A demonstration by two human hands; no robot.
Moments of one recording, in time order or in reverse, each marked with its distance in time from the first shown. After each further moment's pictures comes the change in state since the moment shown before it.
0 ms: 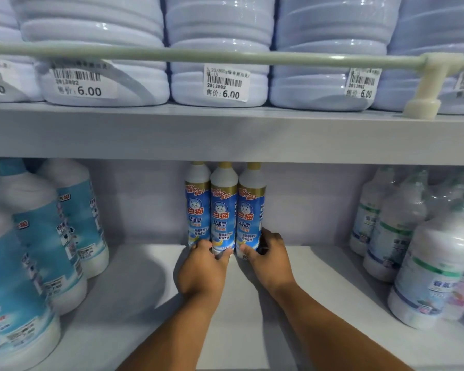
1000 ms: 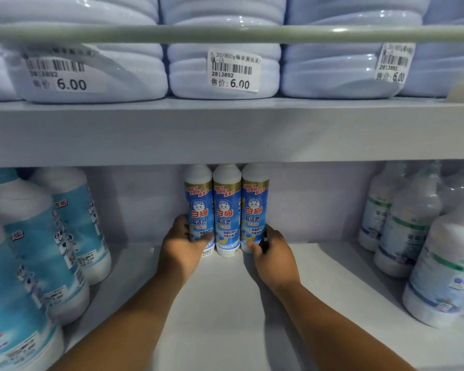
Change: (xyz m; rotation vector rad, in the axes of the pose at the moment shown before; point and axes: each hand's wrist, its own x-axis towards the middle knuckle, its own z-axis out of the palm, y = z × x) left_hand 0.064 -0.036 -0.018 -0.673 -0.247 0.010; right_hand 0.002 0.001 0.007 -0.196 0.034 -0.043
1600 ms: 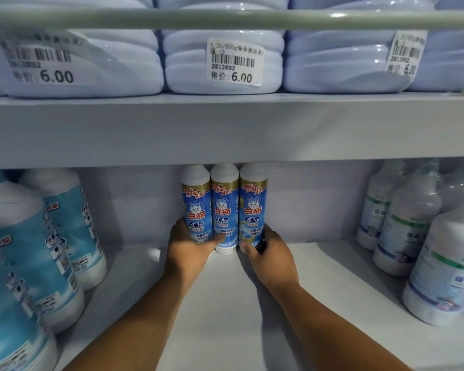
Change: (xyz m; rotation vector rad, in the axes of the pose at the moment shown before) left_hand 0.002 -0.002 0.013 0.042 -0.012 0.013; right_hand 0.005 0.003 0.007 0.040 0.003 0.021
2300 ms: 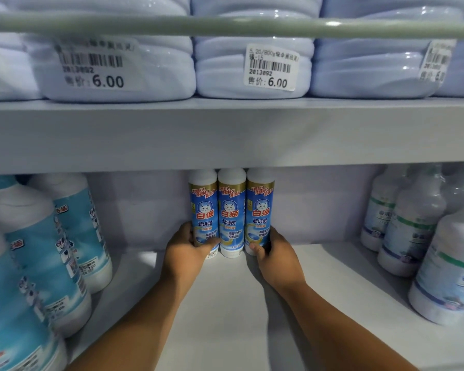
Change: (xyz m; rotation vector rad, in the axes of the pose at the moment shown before) left_hand 0.000 -0.004 -0.017 0.125 -0.026 -0.023; right_hand 0.001 -0.002 0.000 -0.138 -0.031 -0.030
